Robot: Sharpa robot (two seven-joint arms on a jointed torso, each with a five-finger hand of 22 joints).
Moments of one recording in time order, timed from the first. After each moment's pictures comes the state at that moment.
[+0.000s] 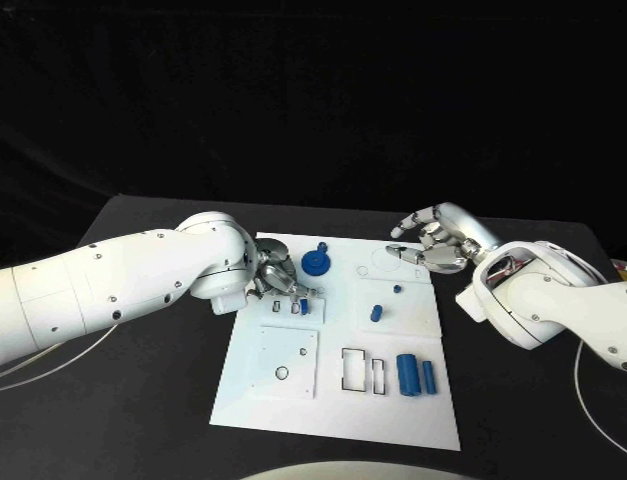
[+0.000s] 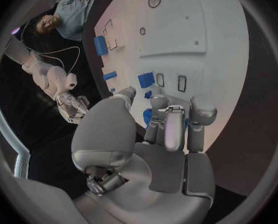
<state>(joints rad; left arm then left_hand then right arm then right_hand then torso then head) 1.24 -0.70 -0.05 1.46 -0.95 0.16 -0.56 1.13 -0.12 0.18 0.30 0.25 0.86 0.08 0.72 0.50 1.18 0.01 1.09 0.87 1.46 -0.04 1.44 1.30 0.12 1.22 0.06 1.33 1.02 1.24 -0.92 -0.14 1.68 -1.06 -0.57 -0.11 1.32 -0.18 0.24 0.29 0.28 0.86 0.16 0.27 0.42 1.39 0.08 1.41 1.31 1.47 0.00 1.53 1.31 0.01 1.47 0.11 1.47 1.31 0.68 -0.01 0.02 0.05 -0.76</state>
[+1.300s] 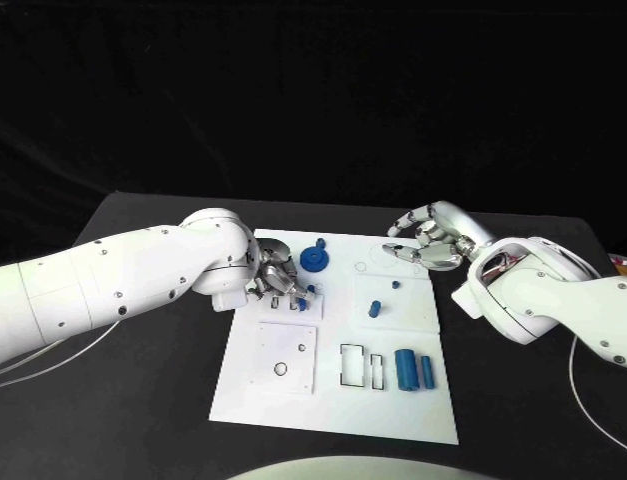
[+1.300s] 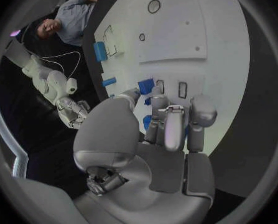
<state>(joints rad) 1.24 -0.68 -0.05 1.43 -0.95 0.21 -0.56 1.21 -0.10 0.25 0.29 0.25 0.84 0.08 0.73 0.53 1.18 0.01 1.10 0.88 1.46 -0.04 1.43 1.30 0.12 1.22 0.06 1.35 1.04 1.24 -0.91 -0.14 1.67 -1.07 -0.56 -0.13 1.32 -0.18 0.24 0.29 0.29 0.86 0.16 0.27 0.42 1.39 0.08 1.41 1.31 1.47 0.00 1.53 1.31 0.01 1.47 0.11 1.47 1.31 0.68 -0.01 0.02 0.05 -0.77</state>
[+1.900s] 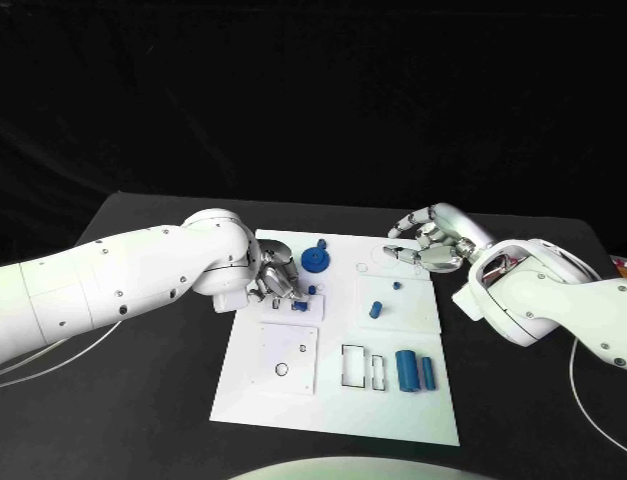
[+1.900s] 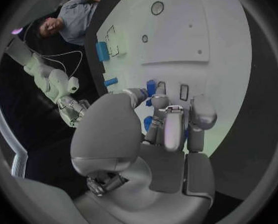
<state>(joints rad) 1.24 -0.68 -0.05 1.43 -0.93 0.21 -0.56 1.35 -0.16 0.60 0.34 0.25 0.82 0.08 0.74 0.55 1.18 0.00 1.09 0.87 1.47 -0.06 1.43 1.30 0.12 1.22 0.06 1.37 1.07 1.24 -0.91 -0.14 1.67 -1.07 -0.55 -0.13 1.32 -0.18 0.24 0.29 0.29 0.86 0.16 0.27 0.42 1.39 0.08 1.41 1.31 1.47 0.00 1.53 1.31 0.01 1.47 0.11 1.47 1.31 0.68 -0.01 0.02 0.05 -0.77</state>
